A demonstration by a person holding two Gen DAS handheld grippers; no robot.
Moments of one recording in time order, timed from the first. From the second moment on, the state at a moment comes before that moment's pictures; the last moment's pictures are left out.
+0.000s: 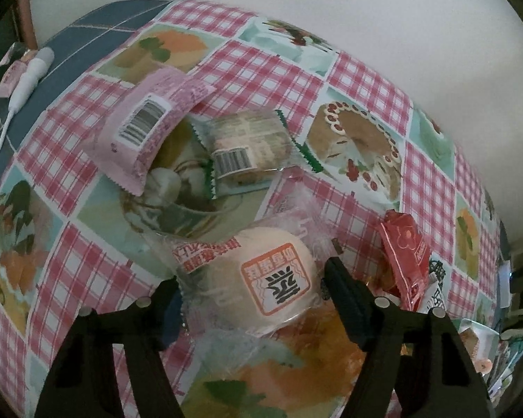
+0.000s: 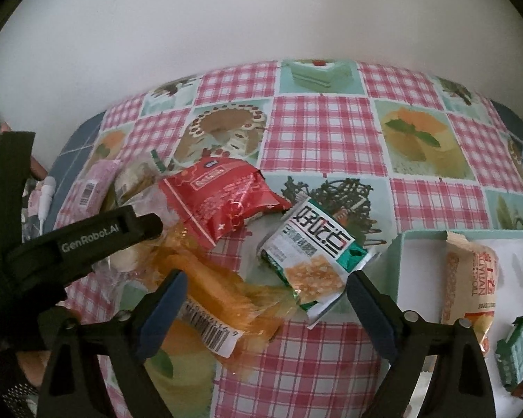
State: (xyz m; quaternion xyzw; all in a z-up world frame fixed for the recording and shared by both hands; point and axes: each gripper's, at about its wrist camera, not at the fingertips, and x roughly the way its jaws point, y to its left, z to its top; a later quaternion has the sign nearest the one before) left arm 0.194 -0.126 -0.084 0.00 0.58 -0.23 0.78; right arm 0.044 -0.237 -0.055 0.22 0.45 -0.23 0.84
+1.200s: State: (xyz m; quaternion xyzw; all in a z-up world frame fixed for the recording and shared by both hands) left arm 0.187 -0.064 -0.083 0.03 0.61 -0.19 0.77; right arm 0.080 -0.162 -0.077 0.05 0.50 -0.20 0.84
